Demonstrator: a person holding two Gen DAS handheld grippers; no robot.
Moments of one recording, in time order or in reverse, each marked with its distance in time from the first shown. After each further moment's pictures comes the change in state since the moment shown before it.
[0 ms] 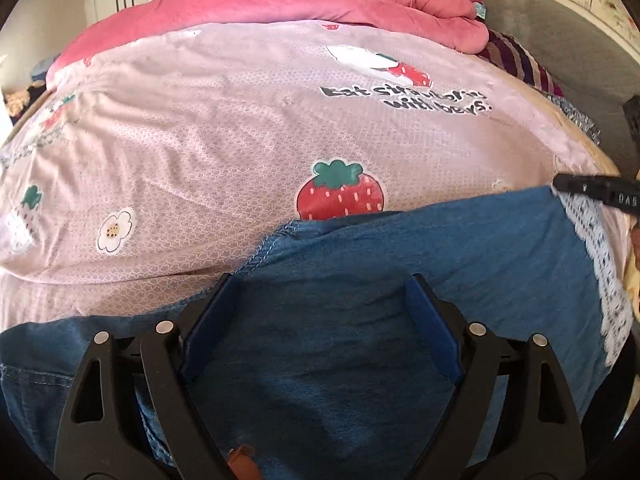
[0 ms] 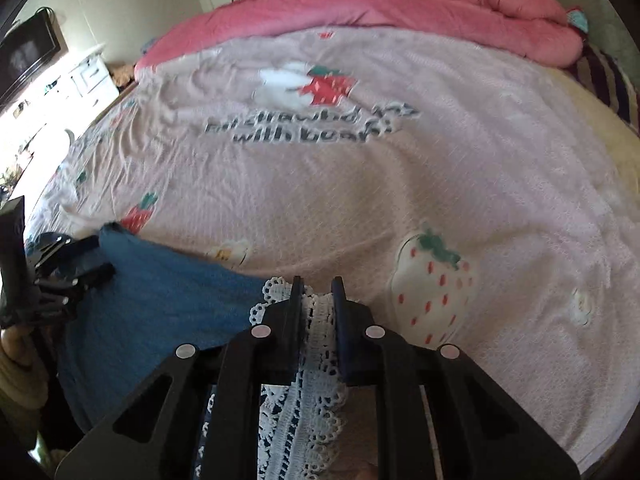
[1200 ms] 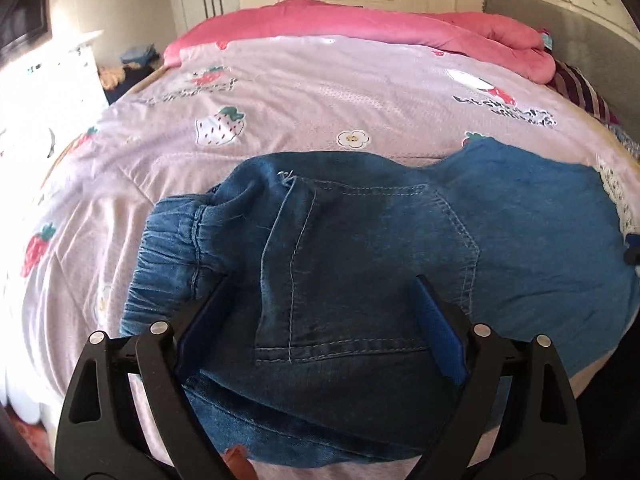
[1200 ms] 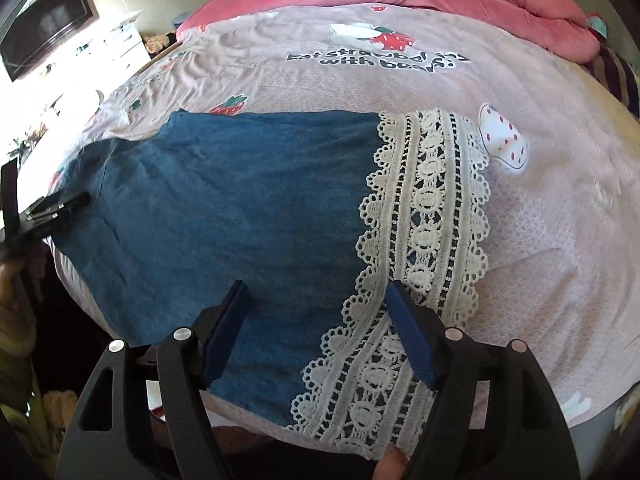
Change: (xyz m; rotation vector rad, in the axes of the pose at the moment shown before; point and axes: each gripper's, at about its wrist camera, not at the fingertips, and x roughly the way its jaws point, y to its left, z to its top) left arm -0.100 0.091 -0.100 -0.119 -0.083 0.258; right arm -0.034 0.075 -0.104 -0.070 0.072 0.075
